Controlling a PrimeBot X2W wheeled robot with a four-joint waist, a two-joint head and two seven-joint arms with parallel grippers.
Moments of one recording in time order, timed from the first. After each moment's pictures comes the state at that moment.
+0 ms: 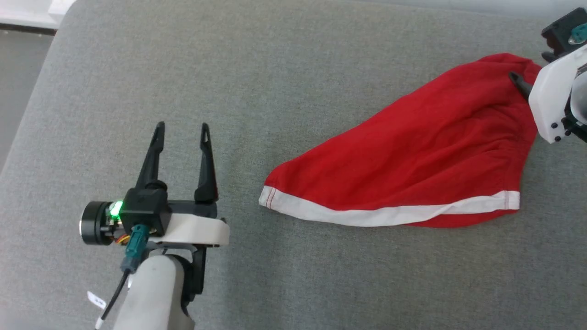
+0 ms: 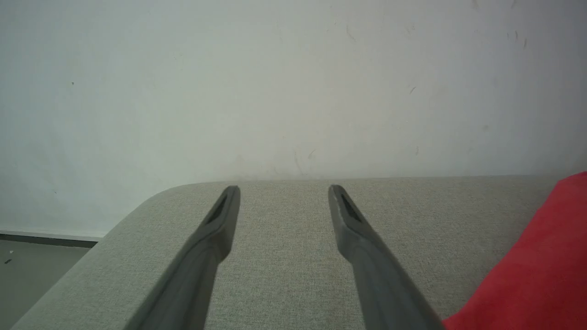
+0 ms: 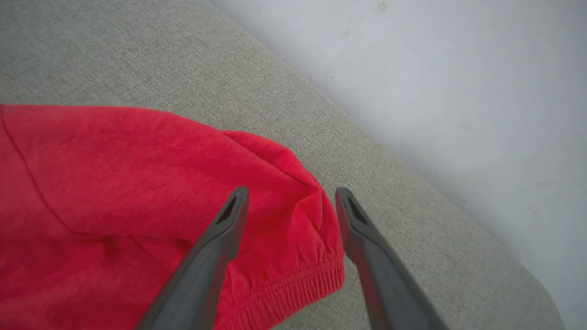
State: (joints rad) left arm -0.25 0.09 -0.14 0.05 -0.06 0.13 -0.26; right arm -1.12 -0.63 1.00 0.83 0.71 0.13 0.20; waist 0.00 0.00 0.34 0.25
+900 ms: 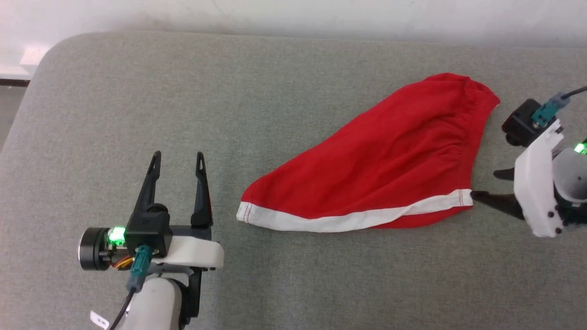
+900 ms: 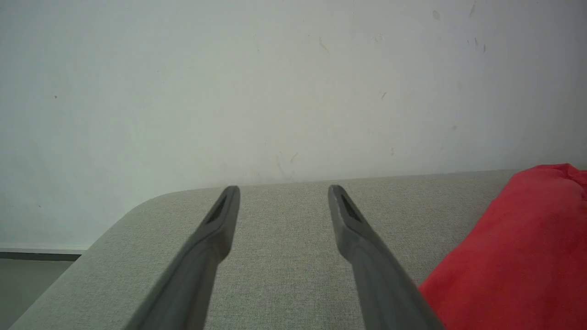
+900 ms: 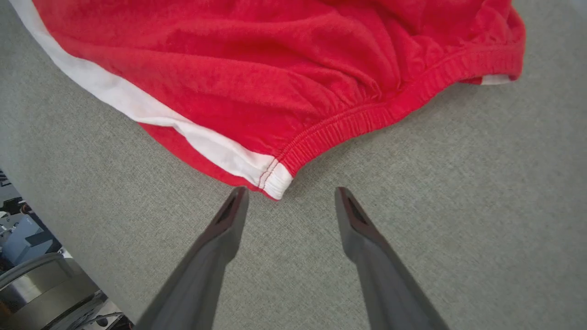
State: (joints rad) left arm -0.17 0.10 -0.12 0.06 -0.02 0.15 -0.26; right arm -0.99 -0.94 1.21 0.17 1.18 0.13 0.58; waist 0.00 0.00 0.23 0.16
